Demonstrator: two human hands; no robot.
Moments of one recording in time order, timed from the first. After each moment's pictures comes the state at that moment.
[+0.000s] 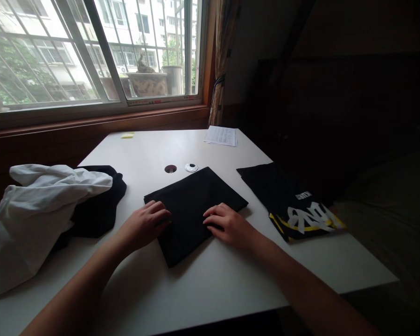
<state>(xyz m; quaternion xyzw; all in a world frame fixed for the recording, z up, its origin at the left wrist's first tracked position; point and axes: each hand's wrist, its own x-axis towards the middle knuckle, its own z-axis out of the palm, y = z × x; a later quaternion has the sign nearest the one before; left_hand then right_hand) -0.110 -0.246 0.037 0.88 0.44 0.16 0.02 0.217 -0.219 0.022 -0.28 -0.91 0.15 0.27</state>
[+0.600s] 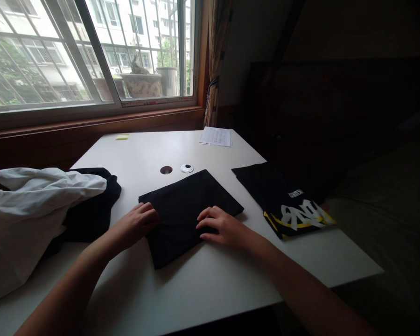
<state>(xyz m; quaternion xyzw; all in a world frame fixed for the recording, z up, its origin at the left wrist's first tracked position) -0.131 -0.240 0.032 0.86 0.46 0.14 0.13 0.217 -0.222 0.023 -0.27 -0.91 0.23 0.23</state>
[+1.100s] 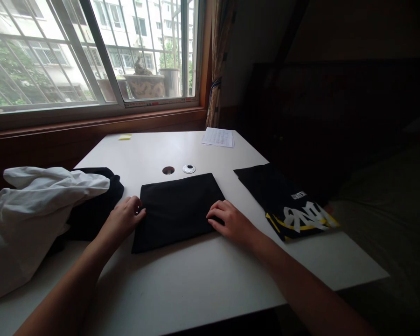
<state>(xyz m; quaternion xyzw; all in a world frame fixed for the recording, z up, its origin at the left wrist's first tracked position) -0.151 -0.234 0.024 0.72 0.66 0.20 0.06 0.225 -0.215 0.021 -0.38 -0.89 0.14 0.23</state>
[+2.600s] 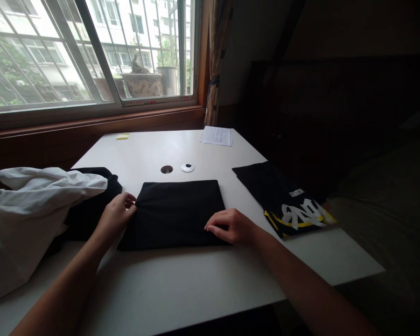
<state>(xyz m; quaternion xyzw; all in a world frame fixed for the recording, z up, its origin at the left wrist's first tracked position) -0.157 -0.232 0.035 0.65 0.70 0.27 0.11 0.231 -0.222 0.037 -0.25 -0.89 0.29 0.25</state>
